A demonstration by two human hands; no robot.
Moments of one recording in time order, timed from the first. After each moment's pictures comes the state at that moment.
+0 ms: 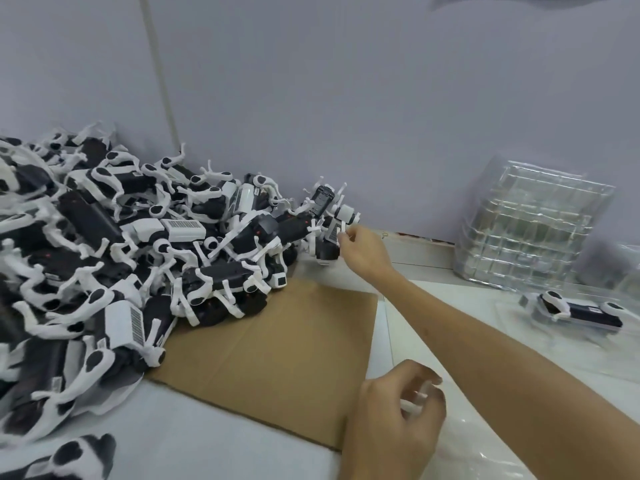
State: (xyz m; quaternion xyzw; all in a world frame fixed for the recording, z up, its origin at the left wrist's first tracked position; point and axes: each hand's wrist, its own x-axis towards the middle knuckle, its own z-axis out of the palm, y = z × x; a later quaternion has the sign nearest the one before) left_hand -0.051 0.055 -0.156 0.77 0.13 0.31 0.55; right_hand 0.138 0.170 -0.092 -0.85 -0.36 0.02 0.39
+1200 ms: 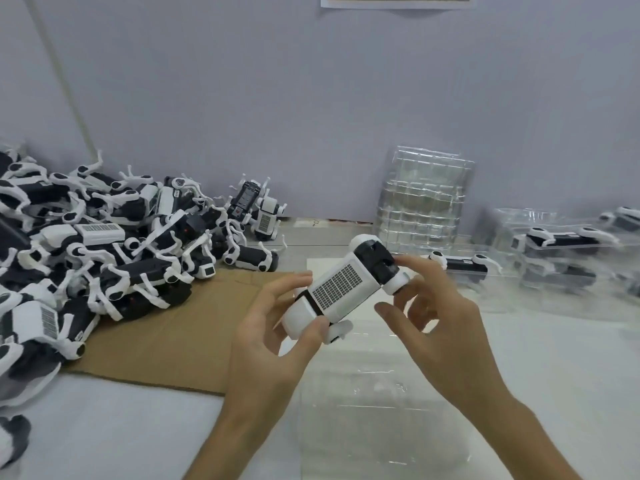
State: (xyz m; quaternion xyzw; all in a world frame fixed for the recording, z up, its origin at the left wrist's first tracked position) left_hand -0.078 0.033 -0.111 0.68 0.00 0.43 0.59; right_hand 0.045 -0.127 -0.092 -0.73 -0.42 -0.16 0.52
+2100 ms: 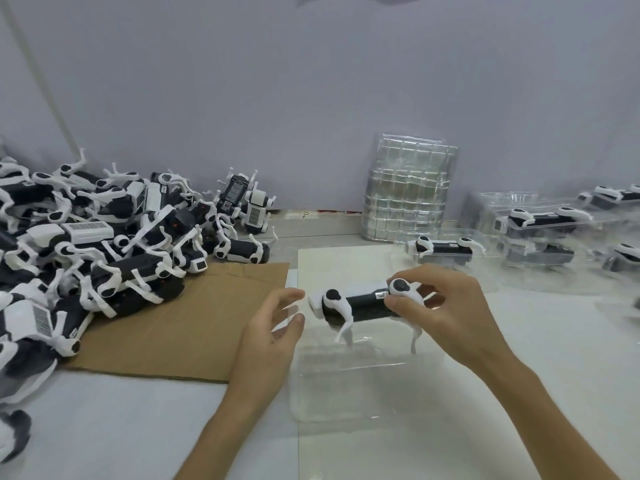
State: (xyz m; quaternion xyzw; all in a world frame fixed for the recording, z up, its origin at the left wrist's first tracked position) left_hand -0.066 0.047 -0.139 0.76 0.14 0.32 0.55; right_hand 0.067 -0.150 -0.094 -0.76 -0.37 -0.07 0.53
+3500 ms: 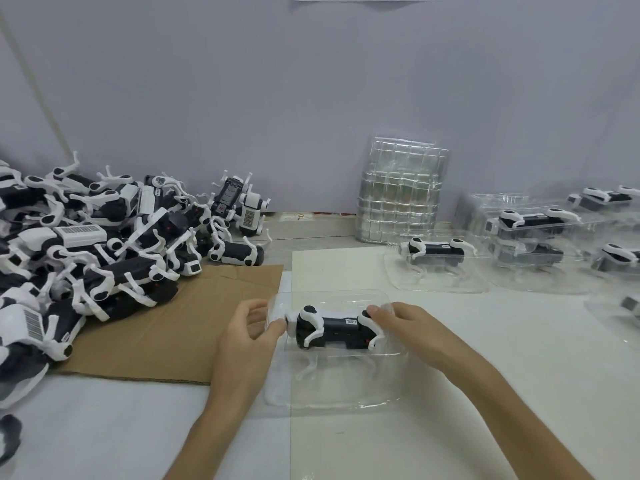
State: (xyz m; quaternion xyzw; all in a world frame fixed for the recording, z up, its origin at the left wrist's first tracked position) left_hand -0.068 0.057 -0.140 0.74 0.26 0.32 0.53; right_hand 0.072 -0.135 -0.115 -0.86 -0.22 0.22 0.41
